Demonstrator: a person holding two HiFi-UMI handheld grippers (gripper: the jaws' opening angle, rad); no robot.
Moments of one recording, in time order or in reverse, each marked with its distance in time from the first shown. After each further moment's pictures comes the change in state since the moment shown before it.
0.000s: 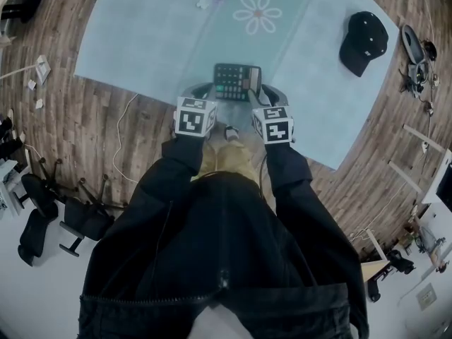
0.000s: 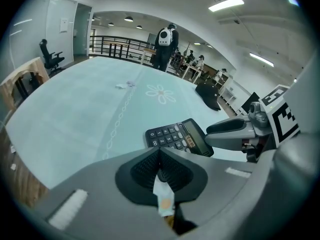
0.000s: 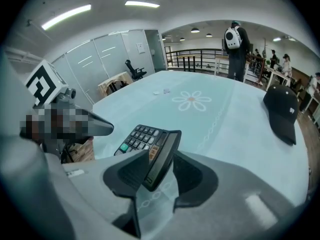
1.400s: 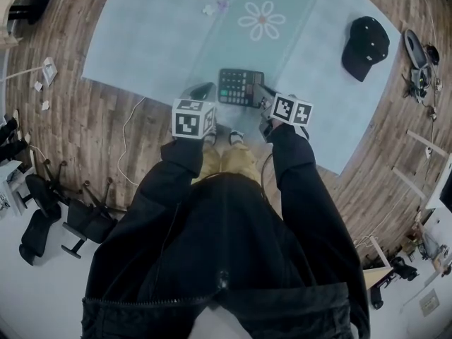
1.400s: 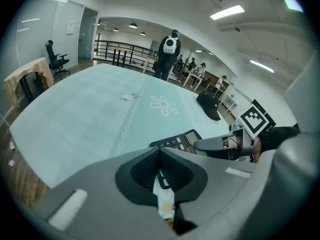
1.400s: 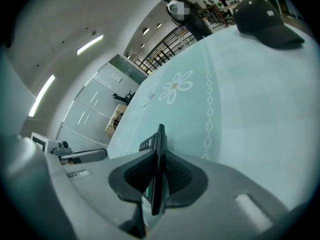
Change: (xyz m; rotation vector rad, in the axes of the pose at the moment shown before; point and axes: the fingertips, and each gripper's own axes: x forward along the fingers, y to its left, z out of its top) left arm -0.023 0.011 0.027 -0.031 -0.071 0.008; right arm 0.032 -0.011 0.004 0.606 -0.055 0.298
